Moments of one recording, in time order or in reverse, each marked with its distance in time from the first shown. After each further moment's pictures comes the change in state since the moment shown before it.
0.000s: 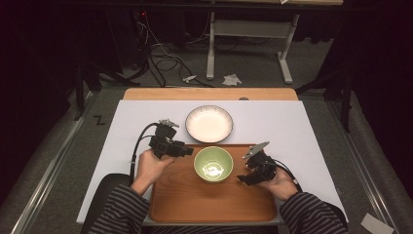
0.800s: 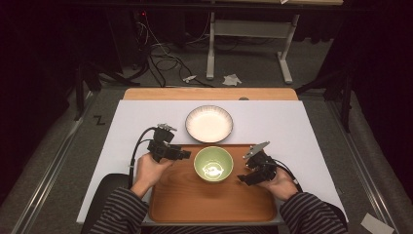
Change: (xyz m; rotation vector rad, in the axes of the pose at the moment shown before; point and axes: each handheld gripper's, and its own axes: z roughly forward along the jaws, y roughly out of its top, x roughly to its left) left arm 0.015 -0.009 0.006 -0.005 0.043 -0.039; right arm -0.001 0.000 0.000 -0.006 0.003 0.003
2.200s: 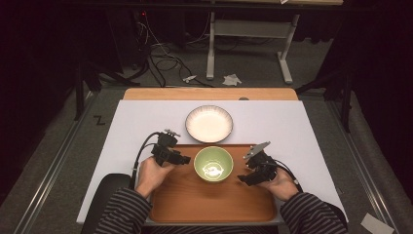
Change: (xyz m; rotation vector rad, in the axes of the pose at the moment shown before) left arm 0.015 -0.018 0.022 0.051 0.097 0.034; right arm 0.001 0.000 -0.002 -0.008 -0.002 -0.007
